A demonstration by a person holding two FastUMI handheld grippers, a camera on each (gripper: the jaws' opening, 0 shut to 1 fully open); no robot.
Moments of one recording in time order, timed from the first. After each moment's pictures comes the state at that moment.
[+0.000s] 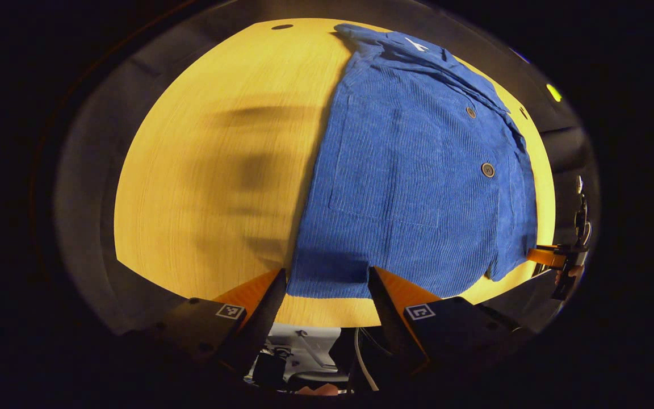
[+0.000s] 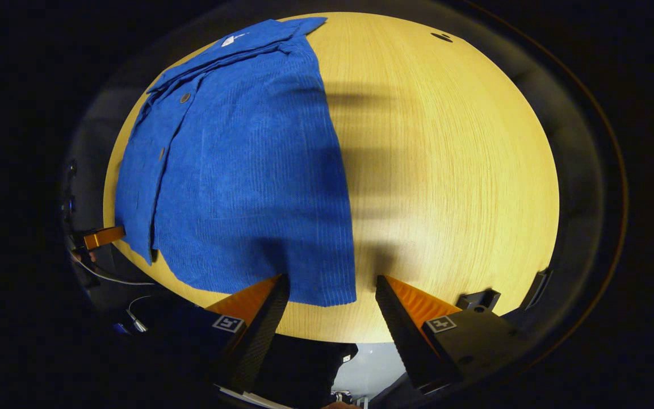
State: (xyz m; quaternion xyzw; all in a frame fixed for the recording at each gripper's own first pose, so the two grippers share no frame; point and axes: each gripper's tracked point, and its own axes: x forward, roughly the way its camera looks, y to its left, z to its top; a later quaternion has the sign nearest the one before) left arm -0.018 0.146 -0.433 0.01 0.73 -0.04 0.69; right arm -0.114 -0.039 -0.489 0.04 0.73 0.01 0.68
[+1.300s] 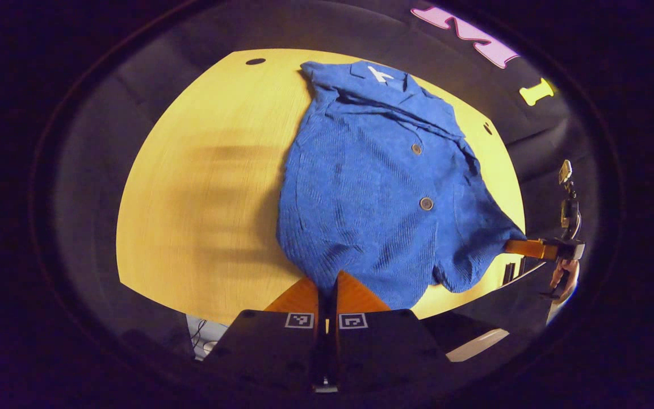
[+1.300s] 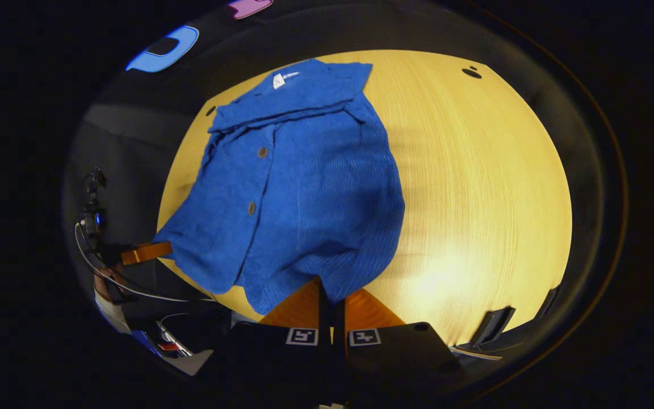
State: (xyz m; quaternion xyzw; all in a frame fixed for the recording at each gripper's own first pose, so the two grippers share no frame) left arm 0.027 0.106 -0.355 -0.02 0.65 -0.10 0.75; right arm -0.027 0.043 -0.392 0.13 0.64 0.09 0.76
